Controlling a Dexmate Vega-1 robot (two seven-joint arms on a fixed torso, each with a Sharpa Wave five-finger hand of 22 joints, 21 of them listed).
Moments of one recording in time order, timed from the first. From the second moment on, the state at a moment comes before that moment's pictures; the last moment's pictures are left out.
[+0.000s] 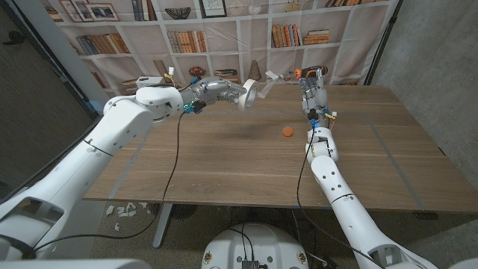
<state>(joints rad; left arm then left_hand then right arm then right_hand) 0.75 0.74 0.29 -2.01 -0.63 0.55 -0.17 1.02 0.02 0.55 -0.19 0.17 1.02 0.09 0.21 0.32 1.06 0.00 0.31 0.60 1.23 -0.20 0.41 0.69 0.31 0.08 1.39 0.18 -0.97 -0.10 -0.22 -1.60 1.26 0.37 0.05 1.23 0.04 -0.02 -0.03 0.25 1.00 0.14 0.21 0.22 1.07 0.12 0.37 0.50 1.09 -0.01 0.45 1.10 0.45 -0.04 1.22 0.17</state>
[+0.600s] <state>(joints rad) 0.78 0.72 0.26 -2.02 -0.60 0.54 -0.09 1.02 0.02 0.55 -0.19 0.17 1.02 0.09 0.21 0.32 1.06 0.00 0.31 0.60 1.23 -0.20 0.41 0.69 0.31 0.08 1.39 0.18 -1.00 -0.12 -0.20 -1.65 1.38 0.22 0.14 1.23 0.04 -0.02 -0.03 0.26 1.01 0.15 0.21 0.22 1.07 0.12 0.37 0.49 1.09 -0.01 0.45 1.10 0.45 -0.04 1.22 0.18</state>
